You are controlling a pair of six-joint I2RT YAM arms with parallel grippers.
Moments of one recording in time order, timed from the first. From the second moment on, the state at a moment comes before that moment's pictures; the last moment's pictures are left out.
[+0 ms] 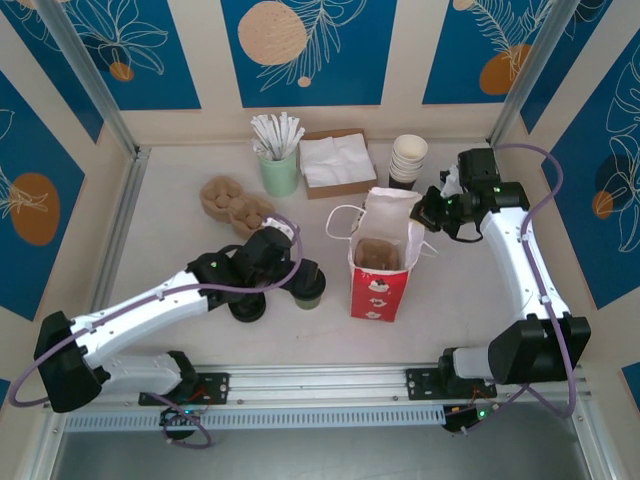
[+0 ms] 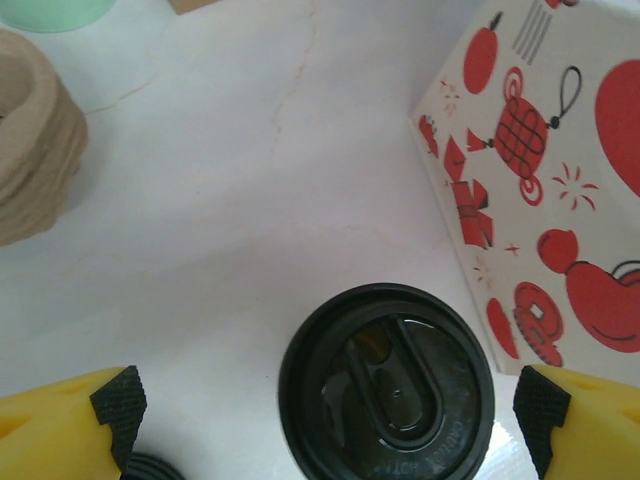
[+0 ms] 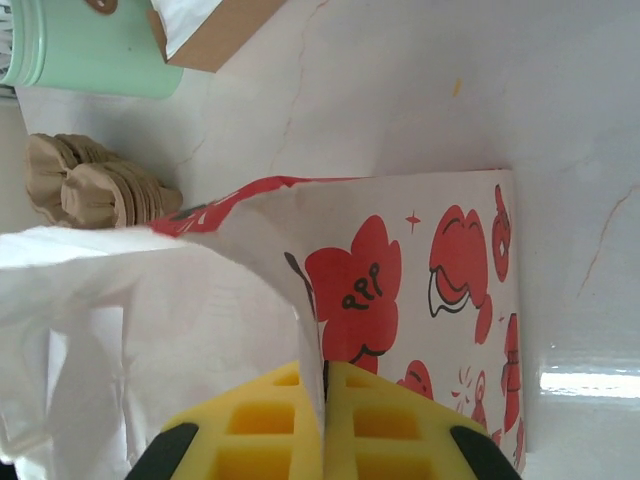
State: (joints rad) left arm -0.95 1.21 0.99 -0.60 -0.23 -0.47; right arm 0.04 1.32 1.33 -1.08 -0.46 0.55
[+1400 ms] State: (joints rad) left arm -1.12 1.45 1.07 -0.65 -0.43 -0.61; right arm 0.03 1.25 1.25 -1.02 -0.49 0.55
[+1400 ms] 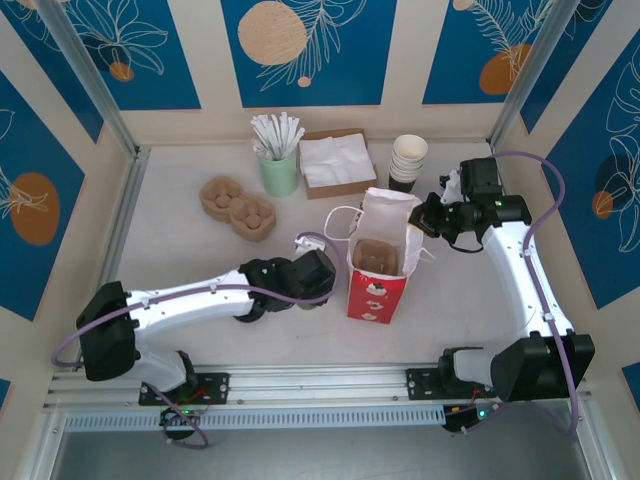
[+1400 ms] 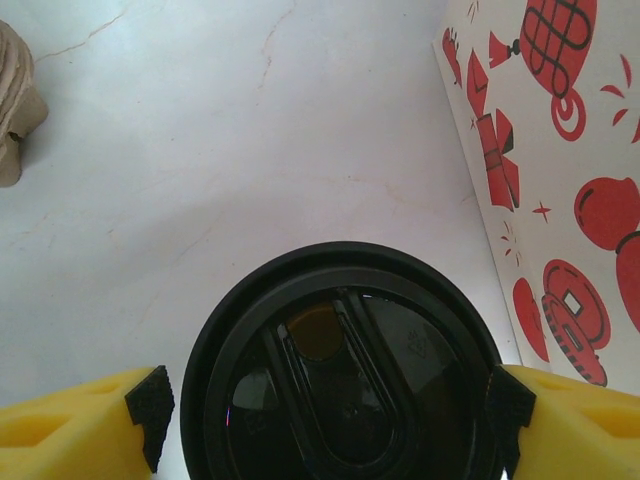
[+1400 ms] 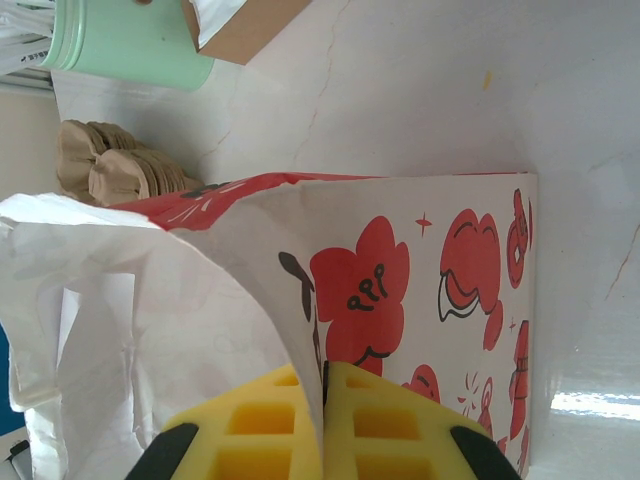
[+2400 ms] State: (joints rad) left arm -1.15 1.42 1.10 -0.75 -0.47 -0.66; right arm 0.02 1.25 1.25 -1.02 -0.49 0.55
